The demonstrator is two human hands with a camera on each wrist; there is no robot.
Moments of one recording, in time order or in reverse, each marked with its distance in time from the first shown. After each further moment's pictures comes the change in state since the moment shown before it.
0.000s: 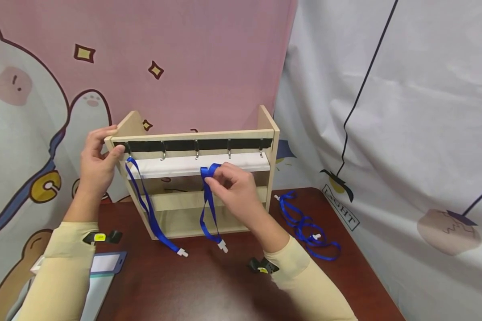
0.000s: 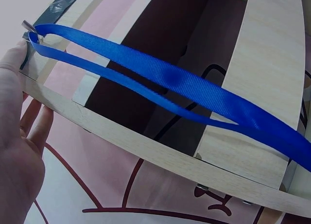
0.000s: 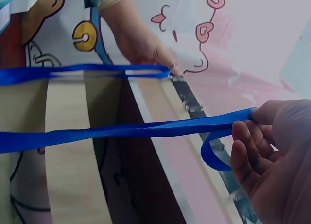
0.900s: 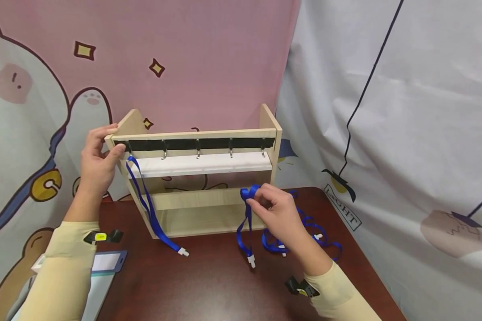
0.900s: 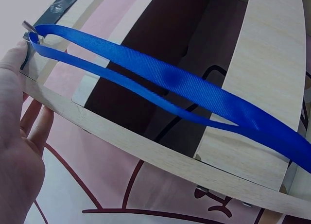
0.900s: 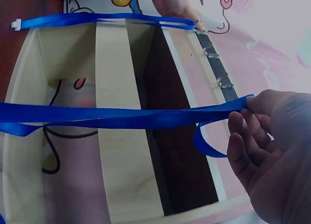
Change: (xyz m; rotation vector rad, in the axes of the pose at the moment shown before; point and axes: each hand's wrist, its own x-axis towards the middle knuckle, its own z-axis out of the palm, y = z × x) left_hand 0.003 -0.022 -0.005 0.005 -0.004 0.005; right_hand -0.066 0.026 -0.069 -0.248 -0.015 0.053
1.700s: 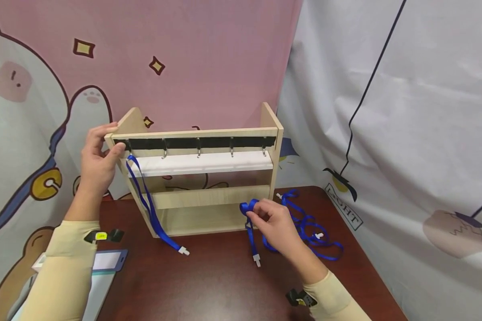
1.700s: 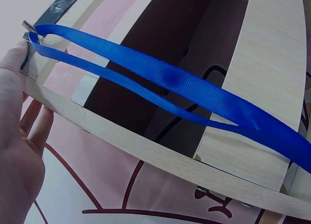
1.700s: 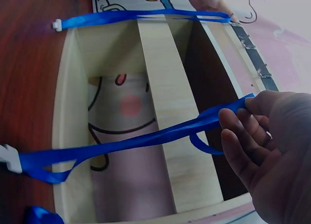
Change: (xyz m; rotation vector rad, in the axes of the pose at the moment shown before) left_hand 0.000 0.000 0.001 0.006 0.010 0.008; right_hand -0.036 0.029 0.024 -0.003 -0.074 0.152
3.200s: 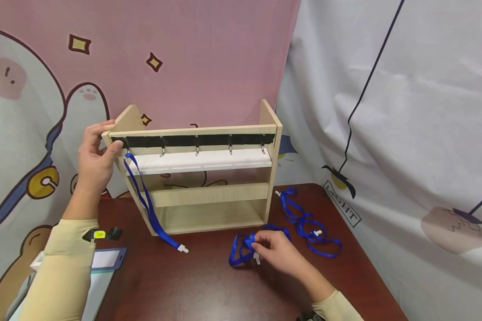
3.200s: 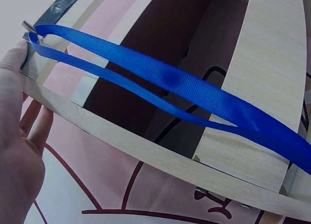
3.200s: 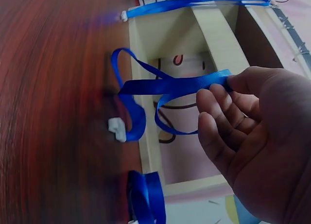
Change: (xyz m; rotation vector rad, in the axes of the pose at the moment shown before) left_hand 0.001 -0.003 0.001 -0.017 0.005 -0.003; right_hand -0.066 0.045 0.011 0.148 -0.391 0.242
